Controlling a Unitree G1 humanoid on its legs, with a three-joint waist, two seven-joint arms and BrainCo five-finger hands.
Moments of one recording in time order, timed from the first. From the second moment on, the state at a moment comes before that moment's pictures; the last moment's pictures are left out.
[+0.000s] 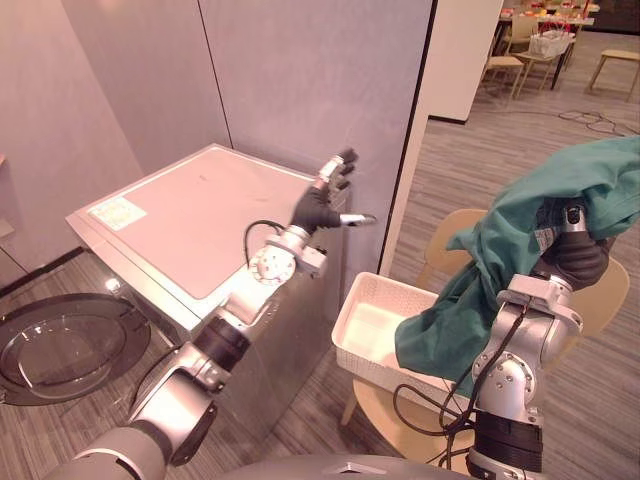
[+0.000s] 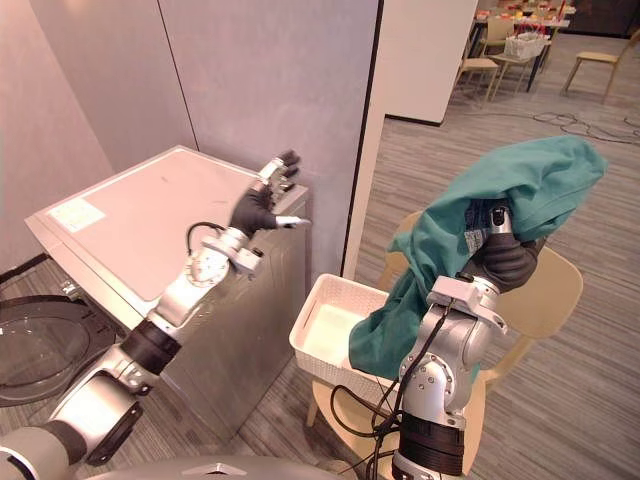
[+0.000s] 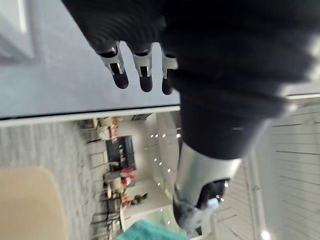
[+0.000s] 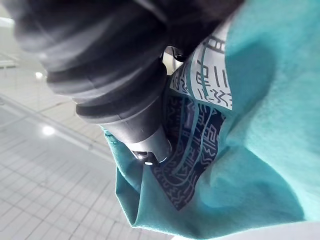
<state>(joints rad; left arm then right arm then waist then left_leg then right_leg) -0.63 0.08 -0.54 0.32 -0.43 -0.08 0.07 -0.05 -0.09 -0.27 -0.39 0.86 -0.32 -0.22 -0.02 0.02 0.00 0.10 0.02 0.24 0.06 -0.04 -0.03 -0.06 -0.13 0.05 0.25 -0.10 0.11</state>
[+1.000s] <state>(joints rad) -0.69 -0.13 -1.00 0.63 -0.21 -0.02 0.00 -0.02 0.05 0.00 -0.48 0.86 -0.36 -0.27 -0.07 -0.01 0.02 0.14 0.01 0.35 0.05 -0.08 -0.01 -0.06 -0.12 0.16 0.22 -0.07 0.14</state>
